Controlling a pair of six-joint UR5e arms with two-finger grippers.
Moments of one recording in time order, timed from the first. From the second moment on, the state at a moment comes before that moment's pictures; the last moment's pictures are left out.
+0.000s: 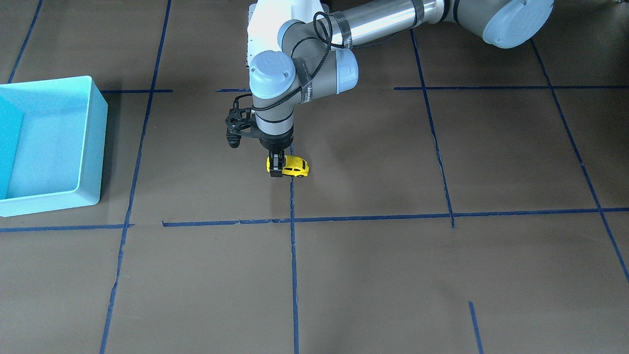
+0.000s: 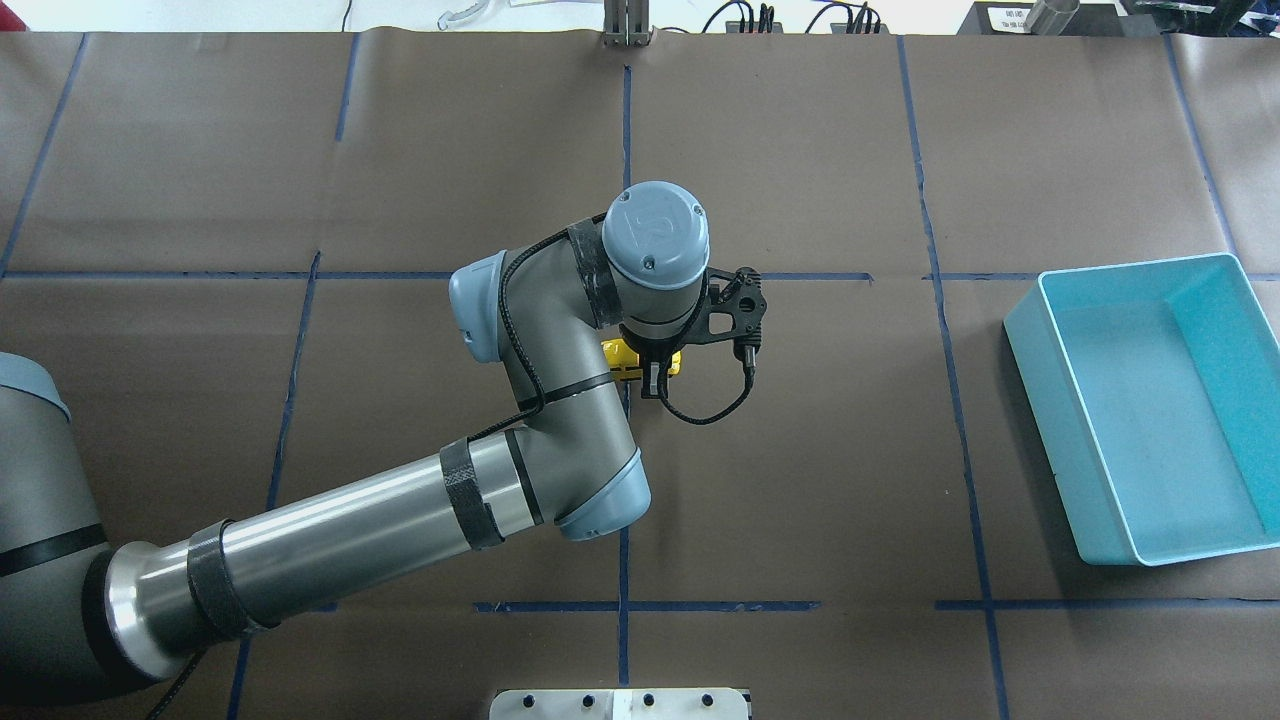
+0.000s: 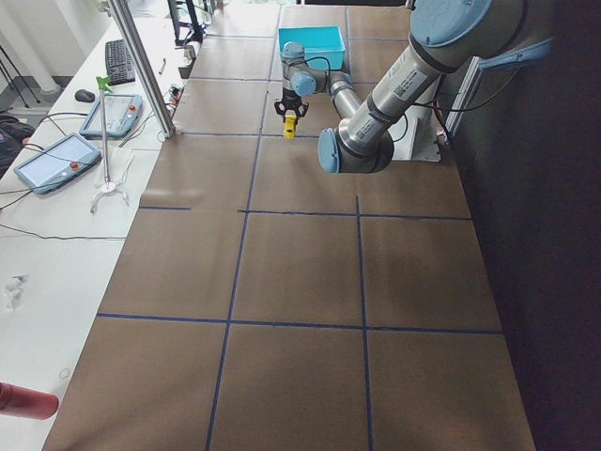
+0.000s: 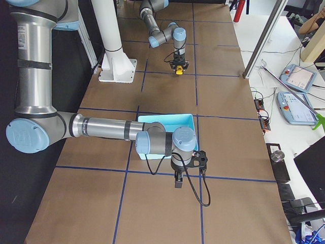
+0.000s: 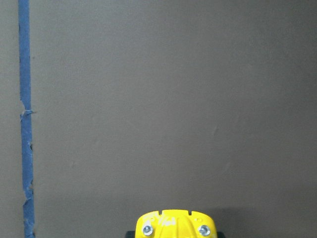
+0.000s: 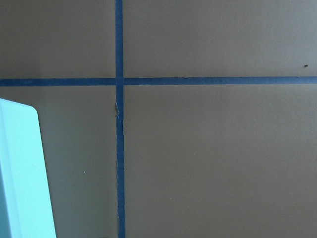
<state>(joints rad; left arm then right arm) -0.49 -2.58 -1.24 -1.69 -1.85 0.37 1.57 -1.64 1.59 -1.51 2.28 0.03</state>
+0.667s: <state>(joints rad) -0.49 -2.56 -1.23 -1.72 -1.85 0.37 1.57 -1.63 1.59 -1.51 2.28 0.04</state>
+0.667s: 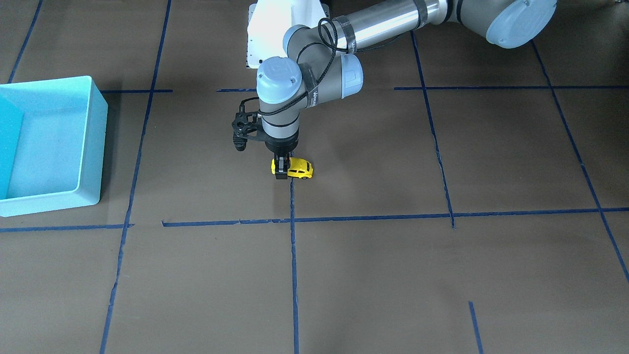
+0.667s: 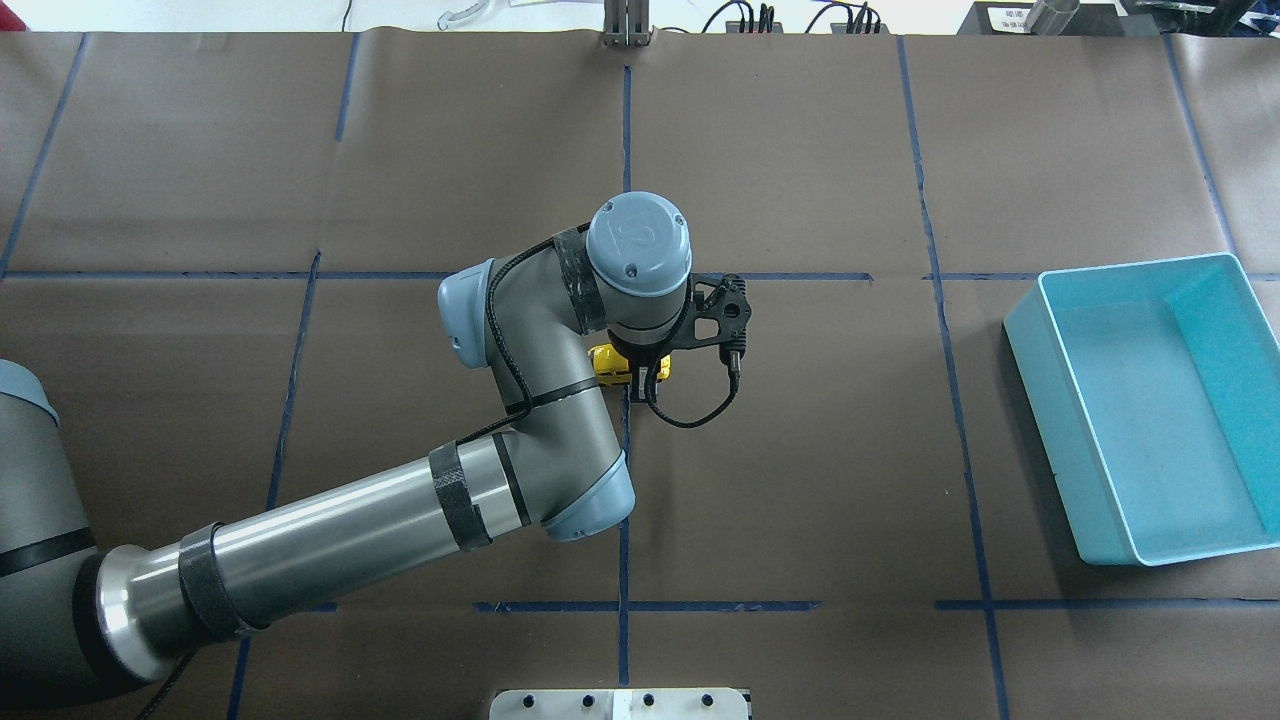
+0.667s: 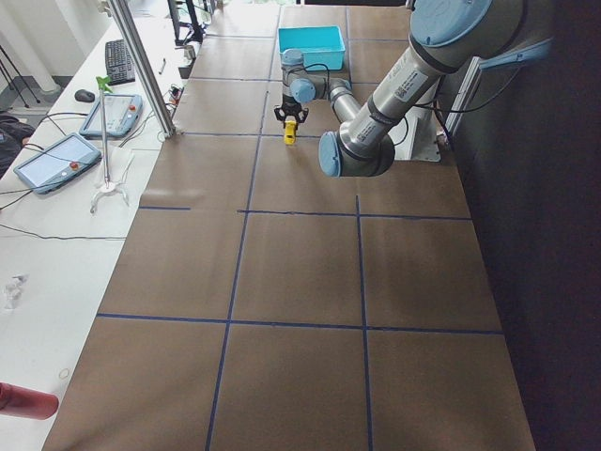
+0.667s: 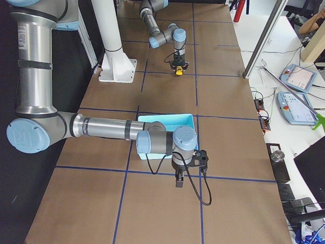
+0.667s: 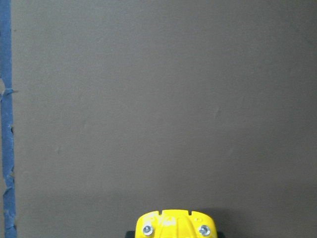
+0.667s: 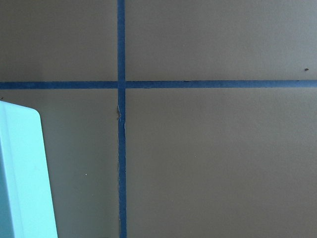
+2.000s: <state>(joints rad) -0.49 -2.55 -1.23 -1.78 -1.85 0.37 1.57 -1.63 1.59 -1.51 2.28 0.04</state>
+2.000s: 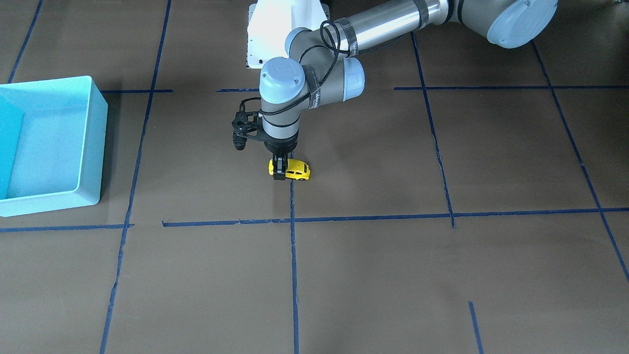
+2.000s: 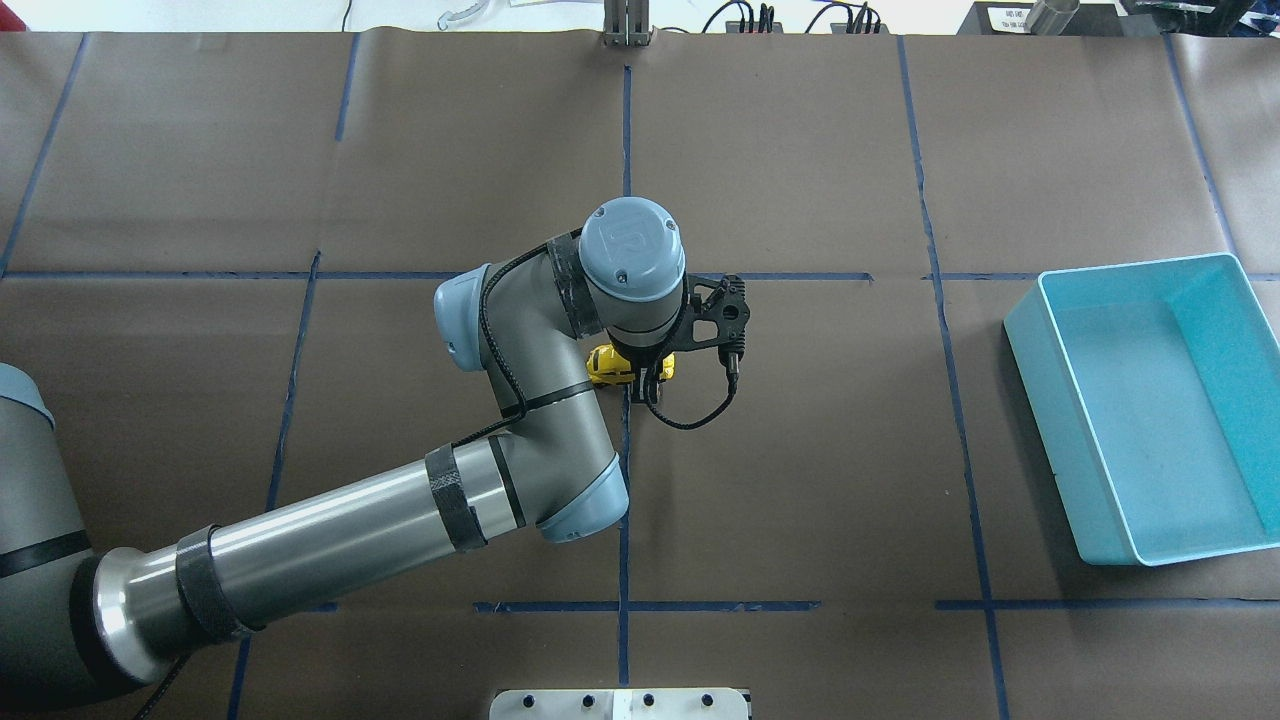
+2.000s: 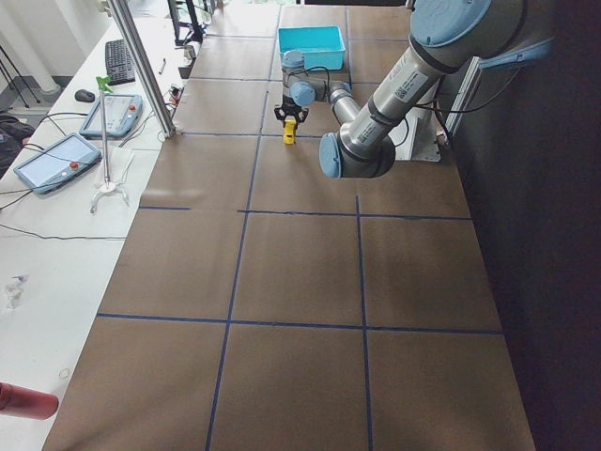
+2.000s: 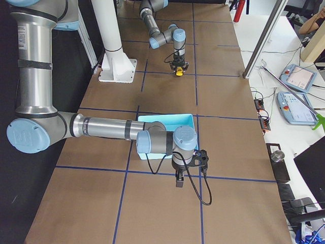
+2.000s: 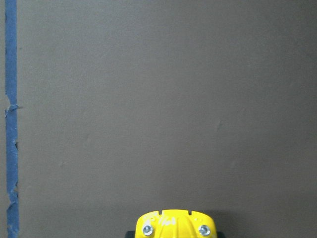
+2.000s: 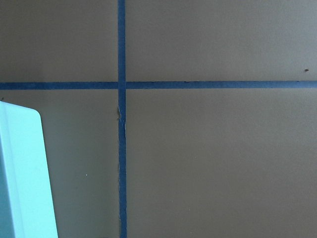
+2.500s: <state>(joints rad) -0.49 -2.54 -1.23 -1.79 -1.85 0.37 1.57 -1.63 1.59 -1.51 2.28 0.04</state>
